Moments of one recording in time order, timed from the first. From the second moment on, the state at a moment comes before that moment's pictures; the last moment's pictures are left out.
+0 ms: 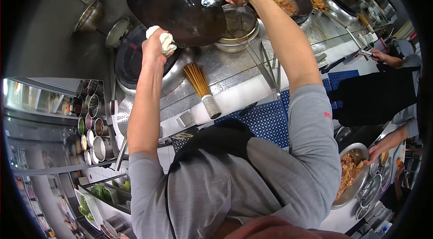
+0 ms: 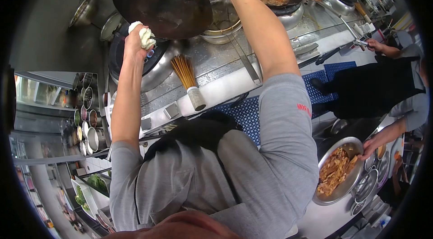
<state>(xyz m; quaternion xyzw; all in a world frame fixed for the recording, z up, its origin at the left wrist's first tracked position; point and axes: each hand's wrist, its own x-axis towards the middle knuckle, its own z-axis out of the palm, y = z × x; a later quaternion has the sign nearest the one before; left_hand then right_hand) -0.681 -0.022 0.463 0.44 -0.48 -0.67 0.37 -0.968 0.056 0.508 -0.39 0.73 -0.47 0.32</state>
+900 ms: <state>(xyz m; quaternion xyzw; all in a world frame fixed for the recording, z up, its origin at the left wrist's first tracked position) -0.611 -0.056 0.407 0.38 -0.36 -0.75 0.40 -0.888 0.022 0.524 -0.50 0.82 -0.27 0.06</state>
